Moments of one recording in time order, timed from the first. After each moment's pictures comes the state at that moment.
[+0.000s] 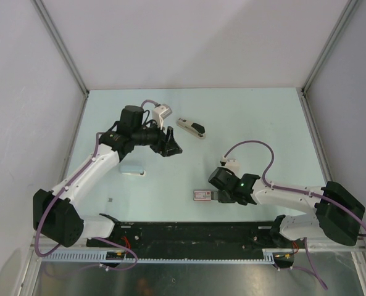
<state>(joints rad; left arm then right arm) -0.43 1.30 1.09 -0.43 0.64 -0.05 1.02 1.29 0.68 -0.55 0.32 0.93</state>
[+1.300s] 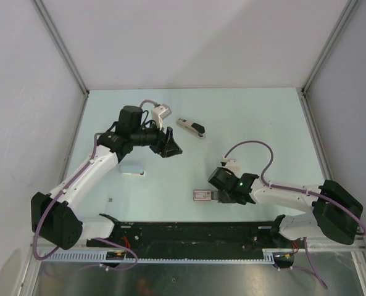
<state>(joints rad) -0.43 1.28 1.09 -0.44 0.66 -0.05 1.01 1.31 0.68 -0.55 0.32 0.94</state>
